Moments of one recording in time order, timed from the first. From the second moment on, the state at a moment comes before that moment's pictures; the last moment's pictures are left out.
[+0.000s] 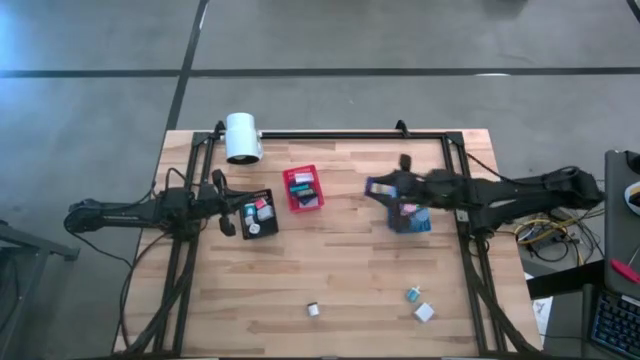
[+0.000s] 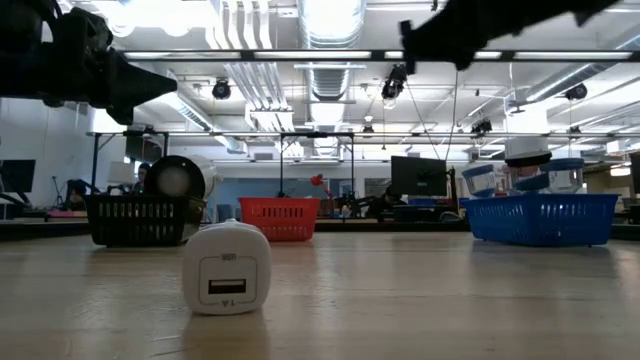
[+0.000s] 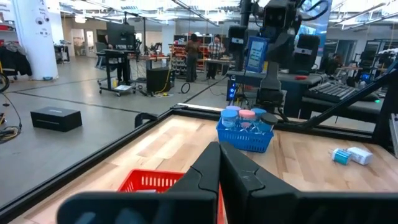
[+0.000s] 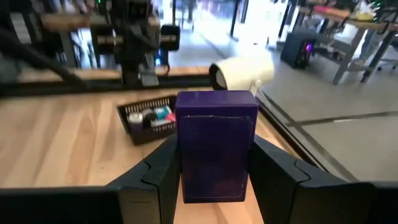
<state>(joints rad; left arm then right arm) 0.01 0.16 0.04 0.16 -0.26 -0.03 0.00 1.00 0.65 0.11 0.26 0.01</state>
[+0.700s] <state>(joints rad) 0.01 0.16 0.04 0.16 -0.26 -0.03 -0.12 1.83 1.35 -0.19 0.15 -0.06</state>
